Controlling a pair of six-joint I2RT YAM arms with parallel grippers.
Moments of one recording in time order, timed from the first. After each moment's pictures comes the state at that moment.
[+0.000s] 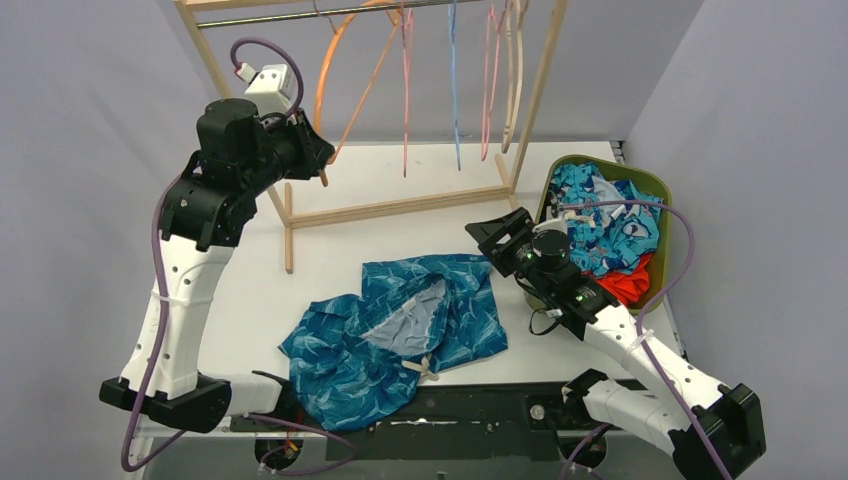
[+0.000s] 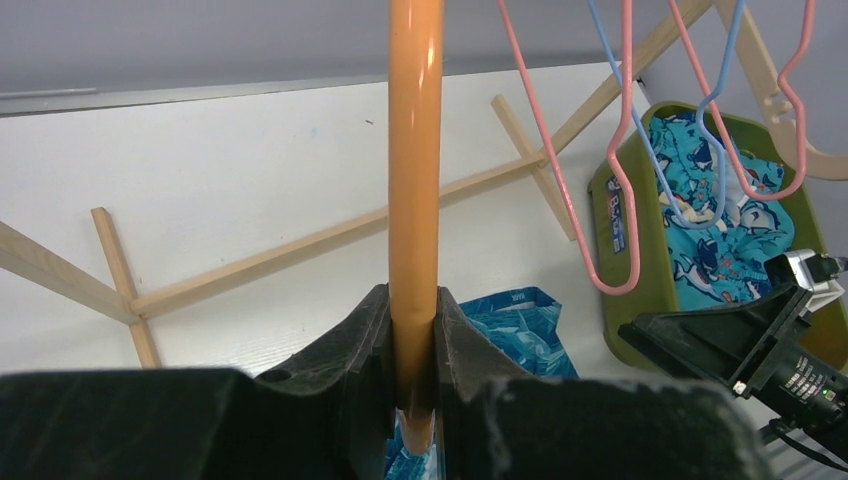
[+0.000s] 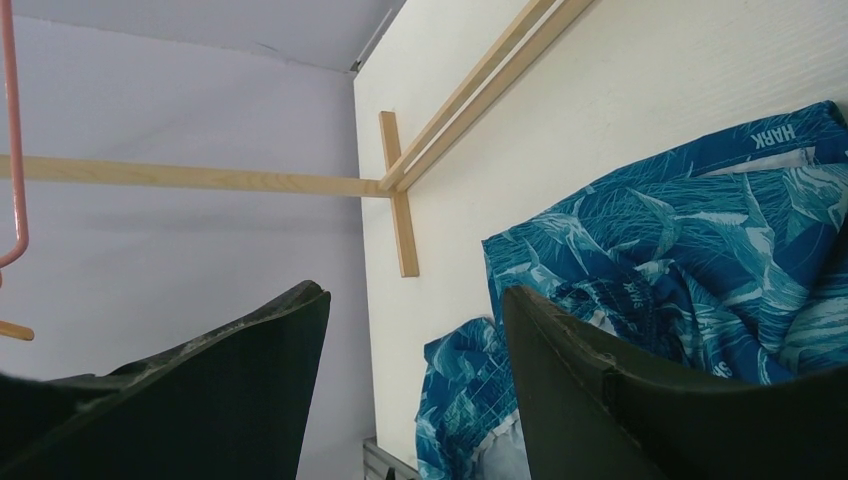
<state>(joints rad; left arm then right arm) -0.33 1.31 1.83 -0.82 0.07 -0.30 0.55 0.96 0.67 -0.02 0.06 1.21</state>
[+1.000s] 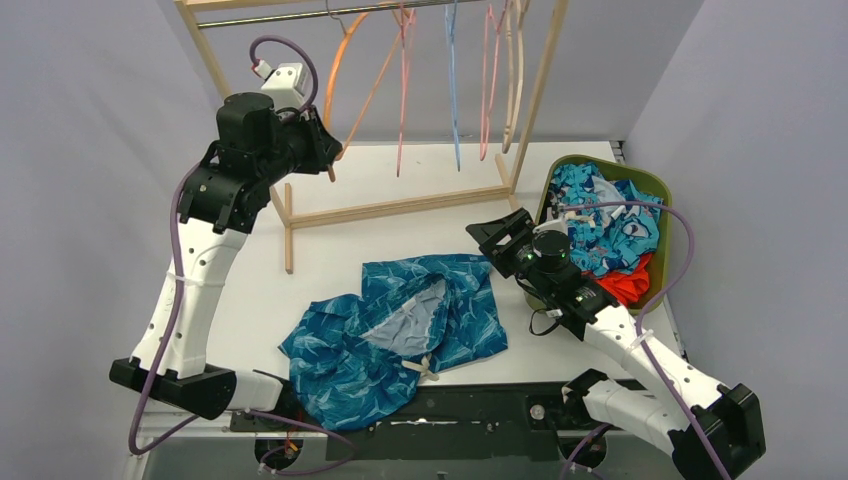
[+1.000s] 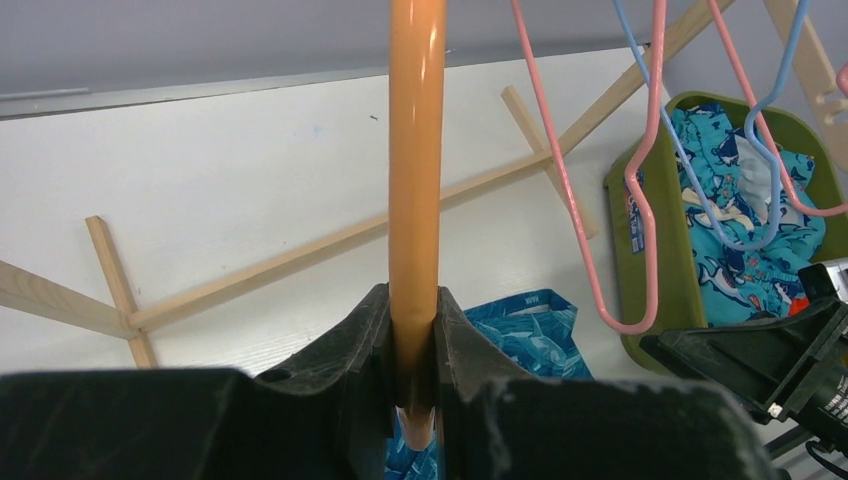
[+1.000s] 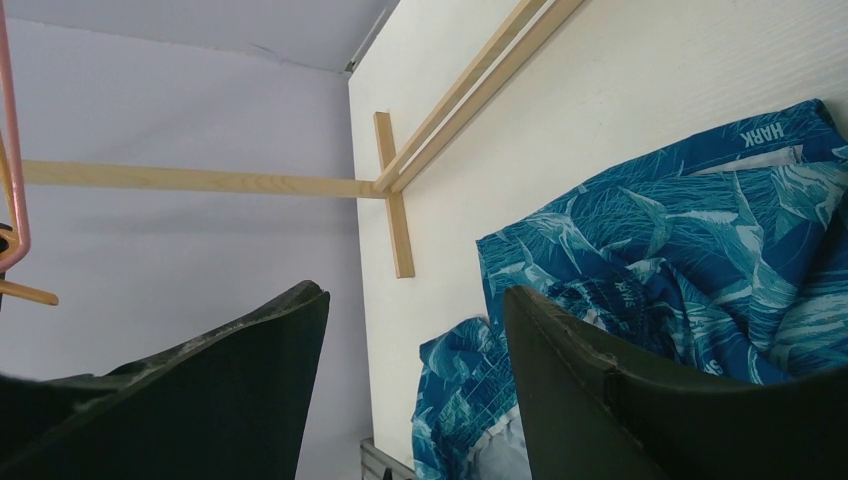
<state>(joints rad) -0.33 1.37 1.81 -0.79 0.08 -0.28 0.55 0.96 0.66 -0.02 0.06 1.21</state>
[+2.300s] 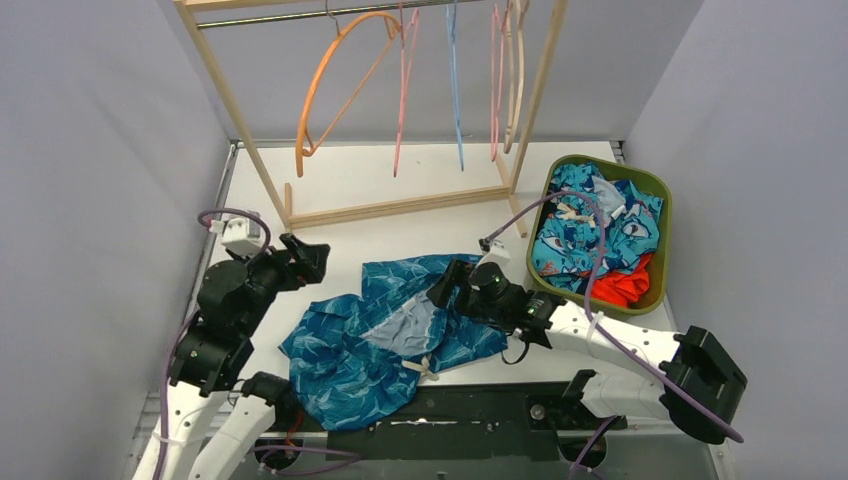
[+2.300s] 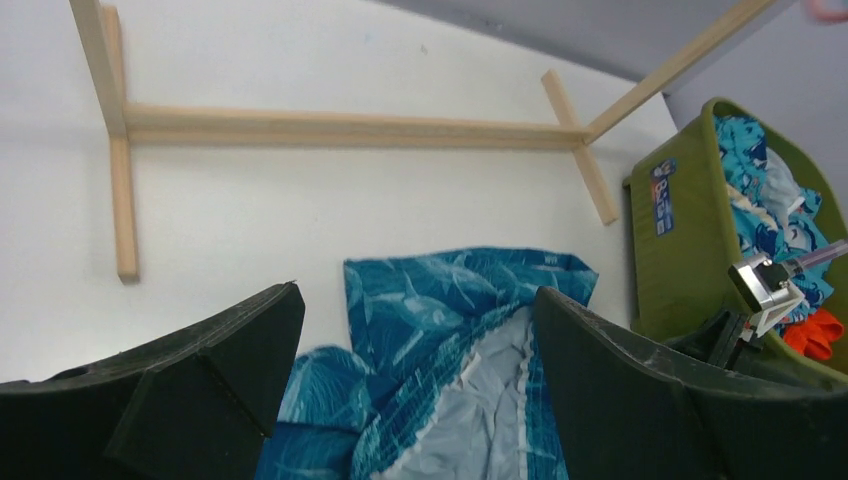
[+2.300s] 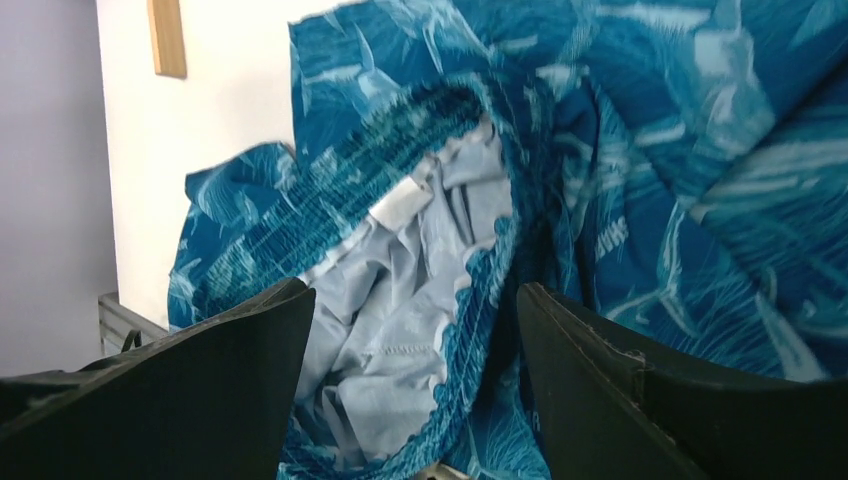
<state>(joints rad) -0.33 0.54 0.82 -0.46 -0.09 -0.47 0.88 1.18 0.64 -0.11 0.18 0.96</state>
